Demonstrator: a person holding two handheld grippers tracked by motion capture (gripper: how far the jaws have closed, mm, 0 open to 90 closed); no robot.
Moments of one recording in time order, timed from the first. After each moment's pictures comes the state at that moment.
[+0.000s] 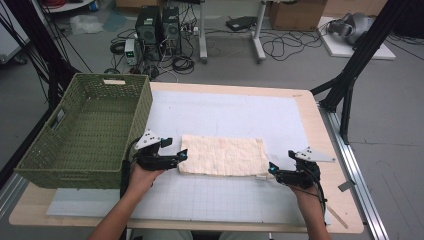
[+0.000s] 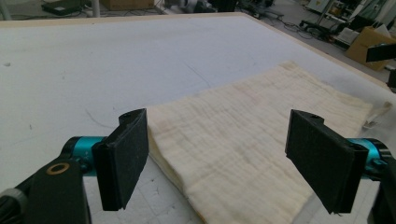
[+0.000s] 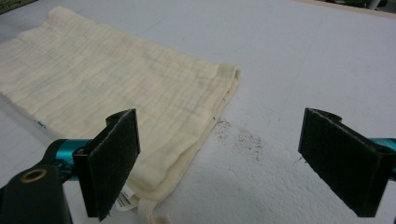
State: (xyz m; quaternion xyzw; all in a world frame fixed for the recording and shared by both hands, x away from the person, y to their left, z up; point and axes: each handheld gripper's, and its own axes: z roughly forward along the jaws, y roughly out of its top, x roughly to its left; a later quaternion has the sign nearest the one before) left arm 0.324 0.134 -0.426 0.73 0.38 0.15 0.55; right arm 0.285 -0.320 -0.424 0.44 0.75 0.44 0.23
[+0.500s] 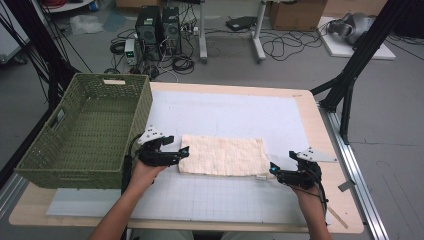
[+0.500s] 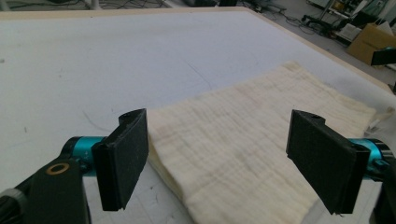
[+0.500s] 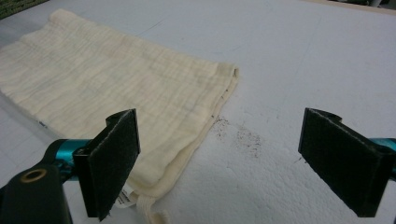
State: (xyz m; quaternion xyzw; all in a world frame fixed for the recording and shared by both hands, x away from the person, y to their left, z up) left arm 0.337 0.127 -0.418 0.73 0.40 0.13 0.54; right arm 0.284 -0.324 -0.425 0.44 0.74 0.44 0.23
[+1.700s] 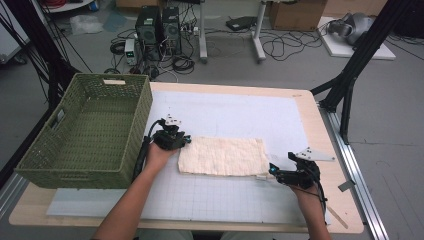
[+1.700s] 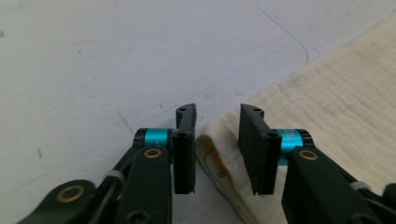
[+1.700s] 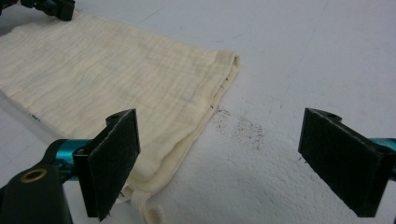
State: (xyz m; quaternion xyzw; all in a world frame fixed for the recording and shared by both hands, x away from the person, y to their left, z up) left arm 0.407 0.102 -0.449 0.80 0.42 0.16 0.41; right arm 0.289 -0.324 -0.432 0.45 0.75 0.44 0.21
